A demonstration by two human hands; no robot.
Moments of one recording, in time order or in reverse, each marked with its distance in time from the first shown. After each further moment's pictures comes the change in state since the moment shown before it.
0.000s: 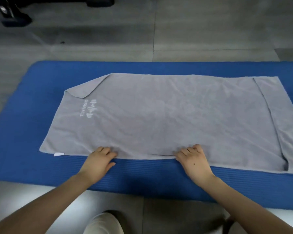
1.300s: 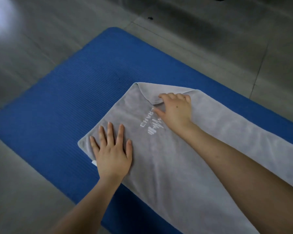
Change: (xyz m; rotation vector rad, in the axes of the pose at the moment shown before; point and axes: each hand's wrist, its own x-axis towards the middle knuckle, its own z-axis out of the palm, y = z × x) left_hand 0.019 -0.118 0.044 -0.216 0.250 -1.128; right_hand 0.393 -0.166 0.020 0.130 -0.134 -0.161
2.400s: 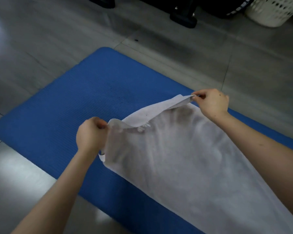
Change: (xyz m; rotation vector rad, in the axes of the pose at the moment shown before) left_hand 0.024 -0.010 -0.109 -0.584 -0.021 -0.217; right_hand -0.050 0.078 -0.110 0.138 0.160 0.432
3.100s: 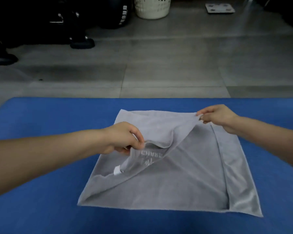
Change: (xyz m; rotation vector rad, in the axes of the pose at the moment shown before) left_hand -0.287 0.312 0.131 0.216 -1.108 0.253; right_hand -0.184 0.400 -0.173 0.741 -0.188 0.602
